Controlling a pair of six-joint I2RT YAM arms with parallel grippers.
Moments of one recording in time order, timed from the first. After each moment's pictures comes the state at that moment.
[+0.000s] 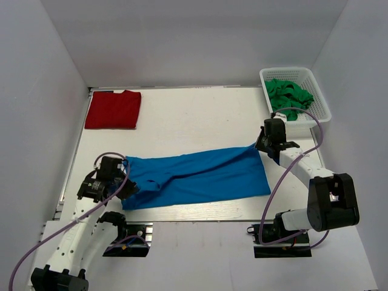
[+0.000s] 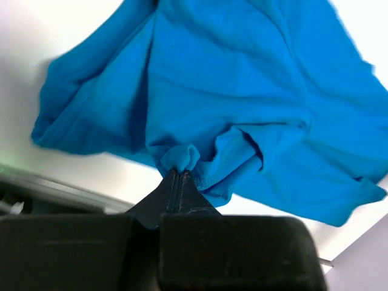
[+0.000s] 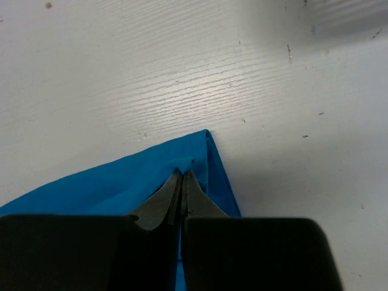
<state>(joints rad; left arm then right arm) -0.20 0.66 0.61 -1.00 0.00 -0.99 0.22 1.37 0.76 -0.14 0.18 0.42</state>
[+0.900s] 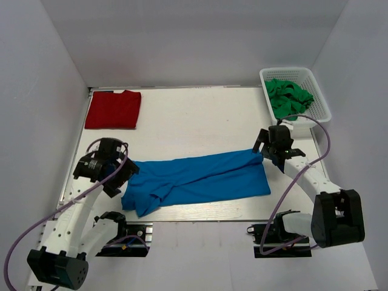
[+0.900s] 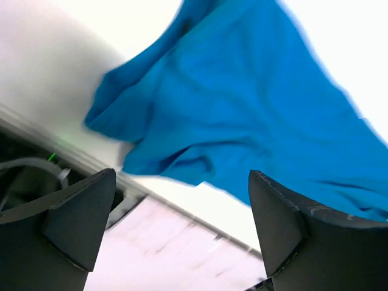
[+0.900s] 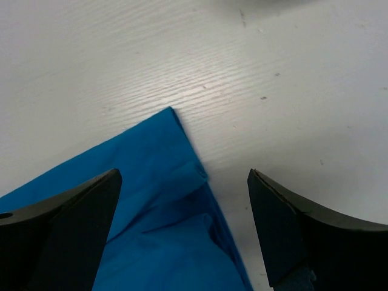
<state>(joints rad) -0.21 0.87 0.90 -1.26 -0.15 -1.02 0.20 1.25 0.68 -0.24 0.26 0.44</state>
